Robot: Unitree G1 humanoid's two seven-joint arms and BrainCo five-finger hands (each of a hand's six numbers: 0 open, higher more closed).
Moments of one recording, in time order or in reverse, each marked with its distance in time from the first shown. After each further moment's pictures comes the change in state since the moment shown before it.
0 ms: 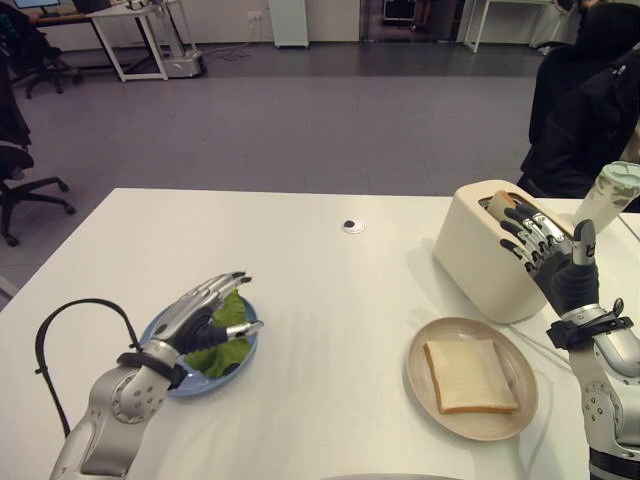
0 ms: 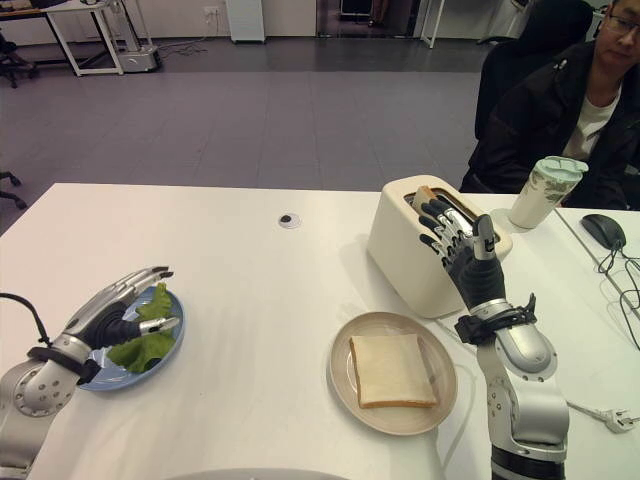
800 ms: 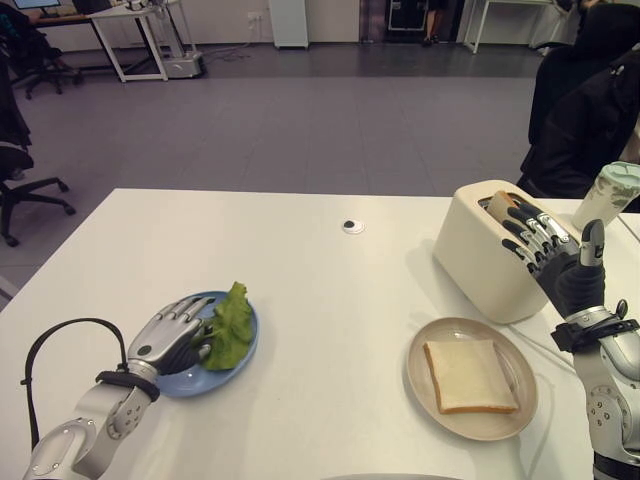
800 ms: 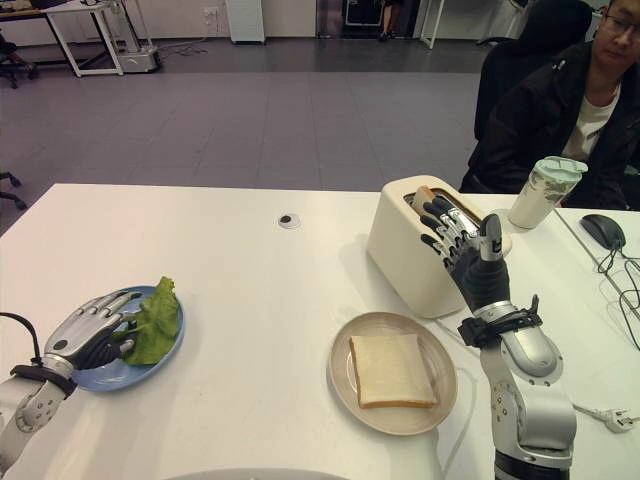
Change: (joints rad) left arm -0.041 0.111 -0.110 0.203 0.318 -0.050 0.296; right arm 0.008 0.000 -0.016 -0.027 0.036 0.022 0.002
